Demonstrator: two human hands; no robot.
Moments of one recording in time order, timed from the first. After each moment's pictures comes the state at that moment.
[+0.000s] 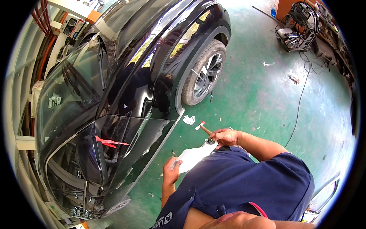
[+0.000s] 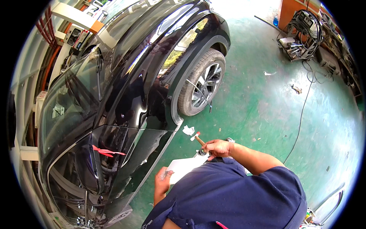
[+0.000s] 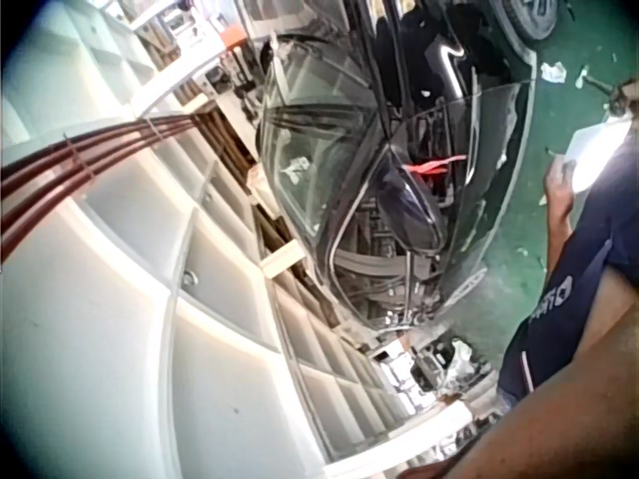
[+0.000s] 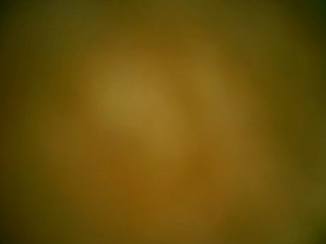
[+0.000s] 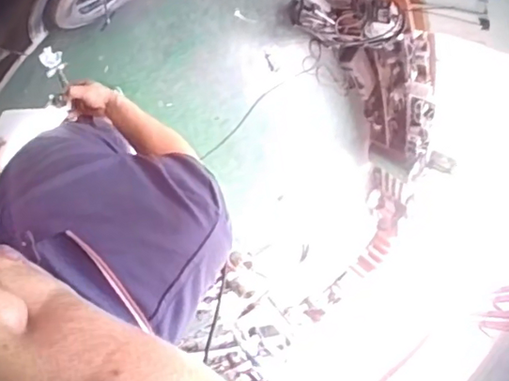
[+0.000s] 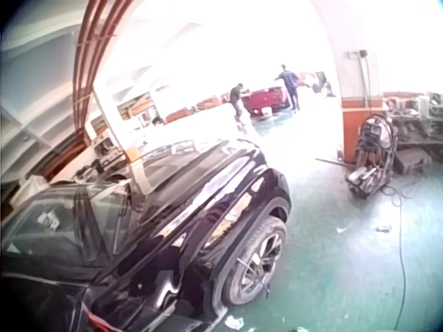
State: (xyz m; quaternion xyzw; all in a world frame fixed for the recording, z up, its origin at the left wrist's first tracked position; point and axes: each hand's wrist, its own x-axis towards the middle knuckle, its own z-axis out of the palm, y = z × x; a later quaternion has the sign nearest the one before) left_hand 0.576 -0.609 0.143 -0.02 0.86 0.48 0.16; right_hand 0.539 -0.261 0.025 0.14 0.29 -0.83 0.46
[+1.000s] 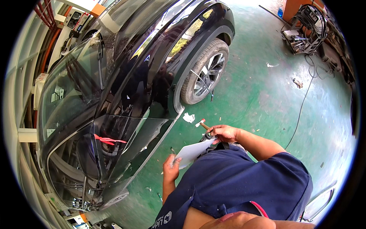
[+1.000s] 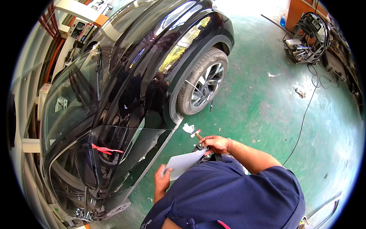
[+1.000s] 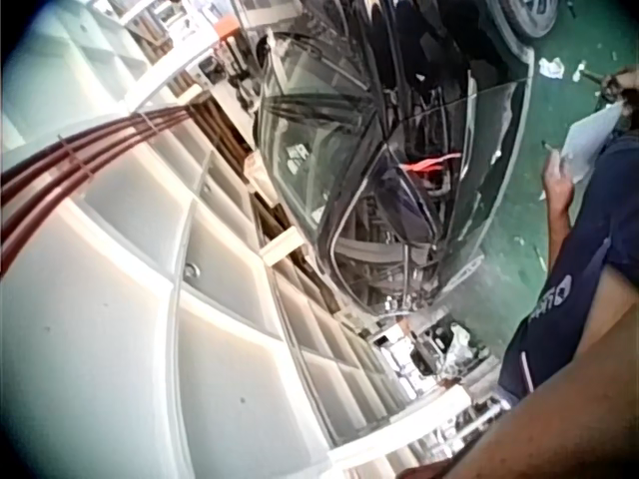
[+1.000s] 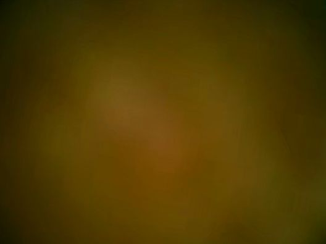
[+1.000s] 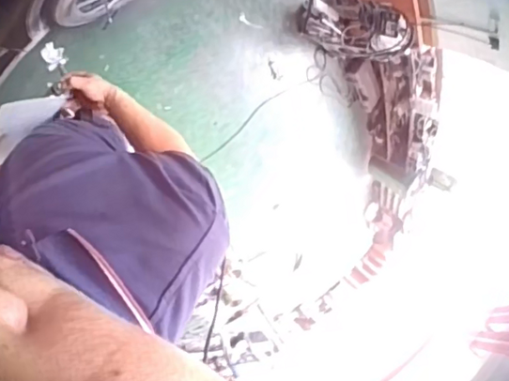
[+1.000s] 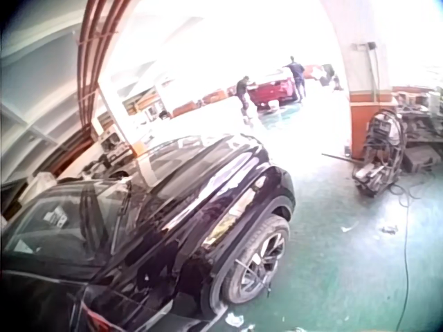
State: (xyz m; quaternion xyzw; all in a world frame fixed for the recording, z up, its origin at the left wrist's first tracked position) left_hand 0.568 -0.552 0.159 0.00 0.90 0.41 0.11; right_hand 0.511 -0.221 0.032 0.13 0.28 -0.84 0.44
